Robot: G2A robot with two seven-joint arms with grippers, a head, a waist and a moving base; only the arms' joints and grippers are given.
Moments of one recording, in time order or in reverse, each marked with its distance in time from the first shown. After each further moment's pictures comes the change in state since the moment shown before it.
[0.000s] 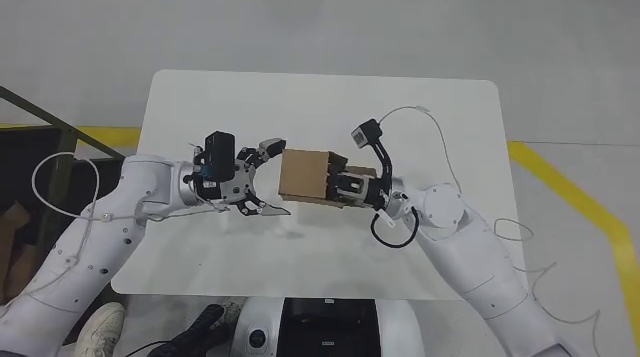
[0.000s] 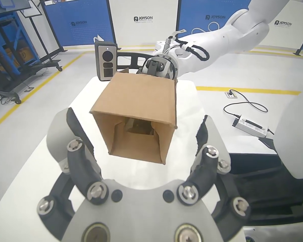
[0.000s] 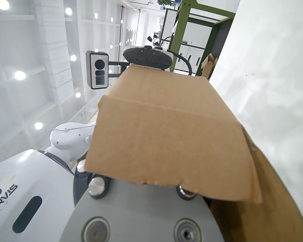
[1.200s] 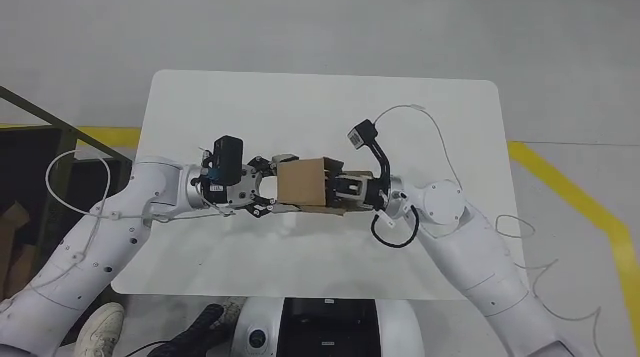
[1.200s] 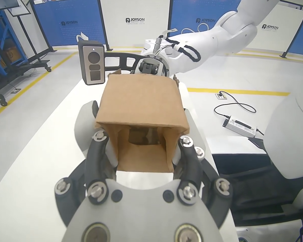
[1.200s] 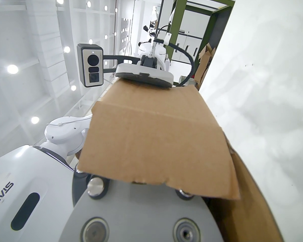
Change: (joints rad) left arm -0.036 0.024 0.082 0.010 -0.034 0.000 0.021; right arm 0.011 0.002 0.013 0.002 -0.020 0.029 0.043
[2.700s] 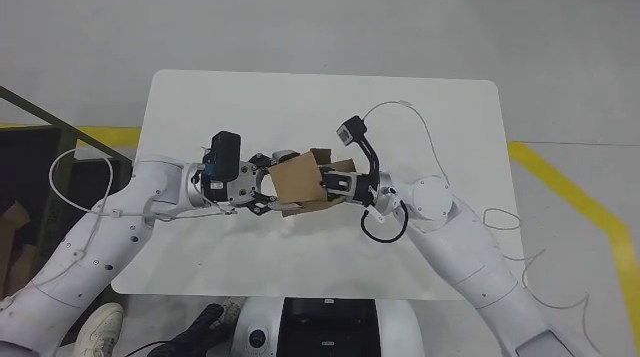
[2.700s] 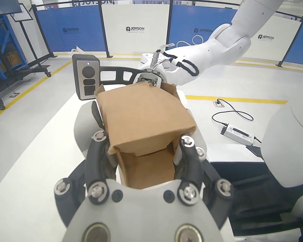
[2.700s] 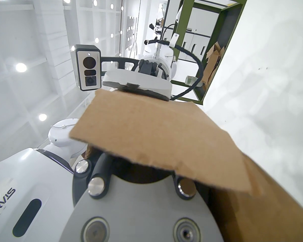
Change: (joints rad) left arm -0.017 -0.001 0.022 0.010 -0.041 0.000 0.019; right arm 0.047 -0.030 -0.049 0.050 0.042 -0.023 -0.022
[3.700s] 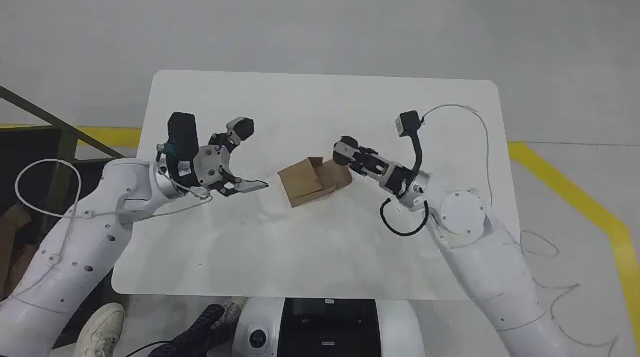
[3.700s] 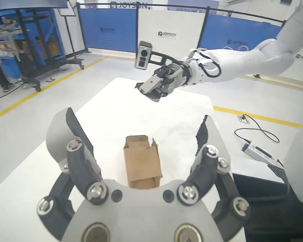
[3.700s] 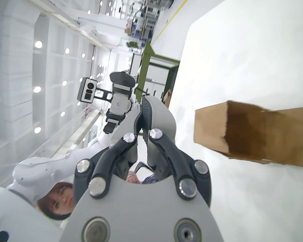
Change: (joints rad) left arm 0.124 0.008 -0.202 0.088 -0.081 0.081 0.021; right arm -0.193 0.056 0.219 -0.166 -0.362 0.092 -0.336
